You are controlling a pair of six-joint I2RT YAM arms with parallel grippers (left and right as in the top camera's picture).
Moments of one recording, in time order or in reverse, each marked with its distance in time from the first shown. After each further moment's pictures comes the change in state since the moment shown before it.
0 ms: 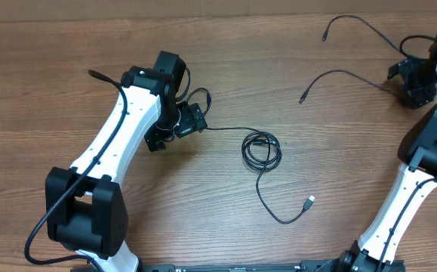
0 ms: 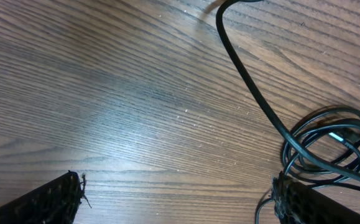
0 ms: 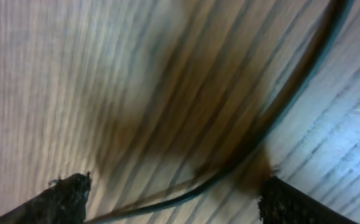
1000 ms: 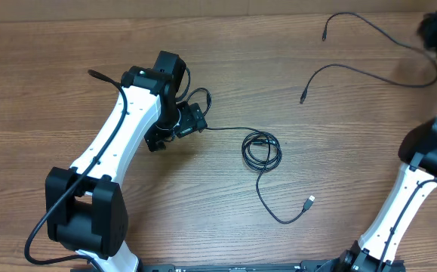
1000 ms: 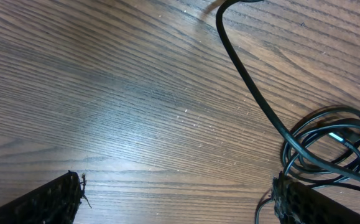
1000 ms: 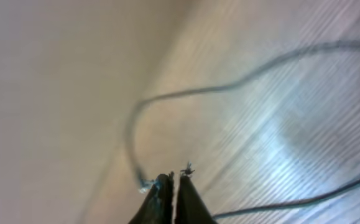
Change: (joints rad) left arm 0.000 0.000 0.000 0.000 0.000 0.000; right arm -0.024 0.035 0.481 0.085 -0.269 -0.034
